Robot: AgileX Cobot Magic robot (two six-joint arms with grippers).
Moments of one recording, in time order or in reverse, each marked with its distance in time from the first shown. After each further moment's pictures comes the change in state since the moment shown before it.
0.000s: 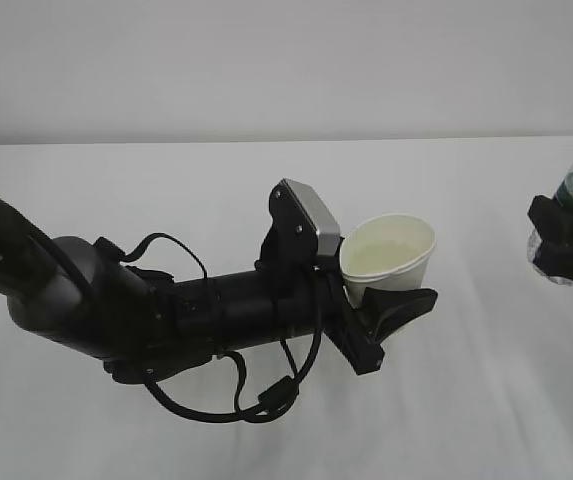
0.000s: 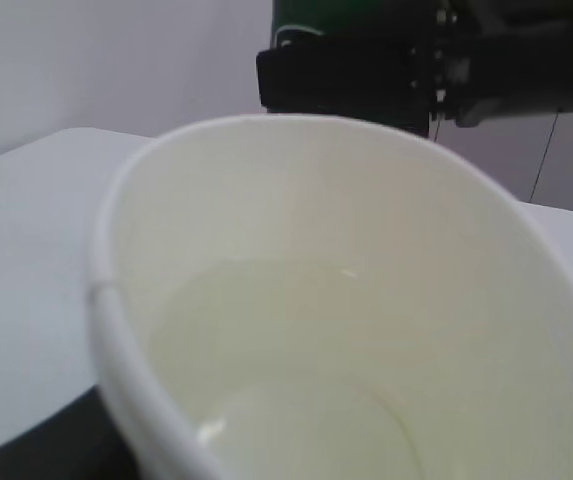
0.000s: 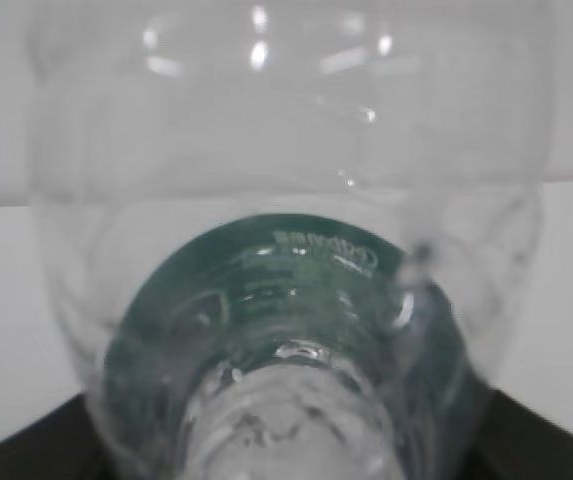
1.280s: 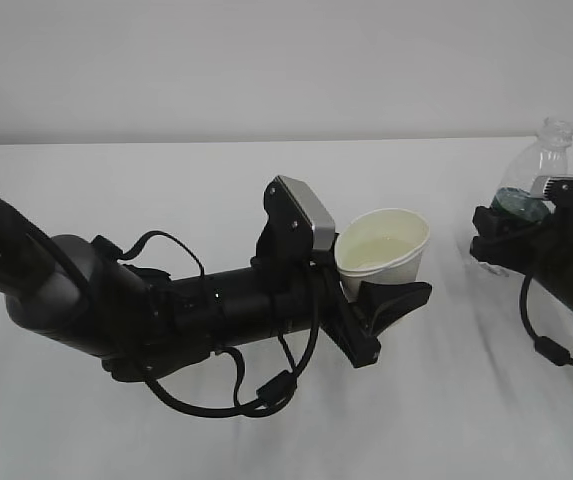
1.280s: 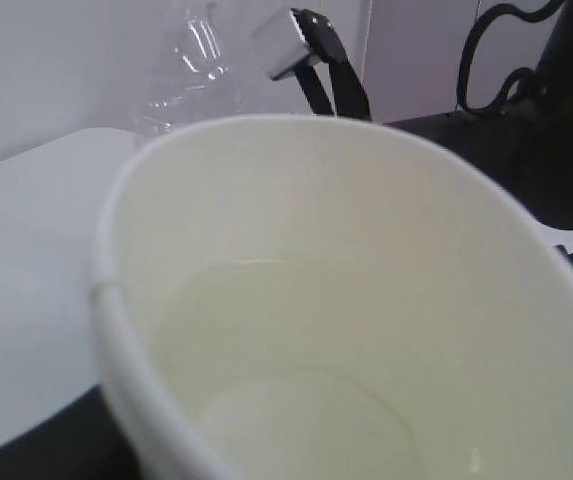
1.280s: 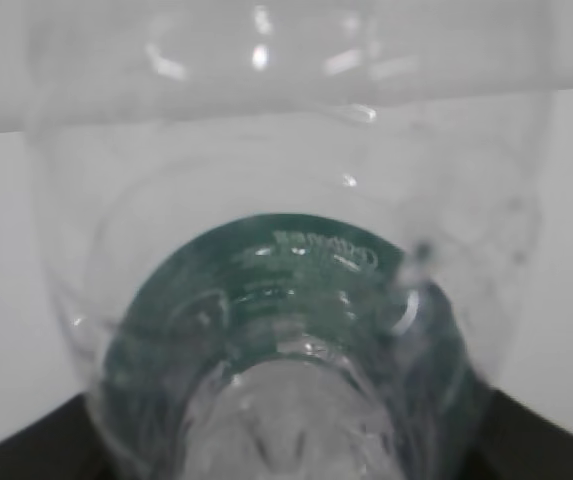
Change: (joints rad) left arm 0.008 0.000 0.000 -0.018 0.000 0.004; right arm 0.000 0.458 -0.361 0.014 -0.005 -0.008
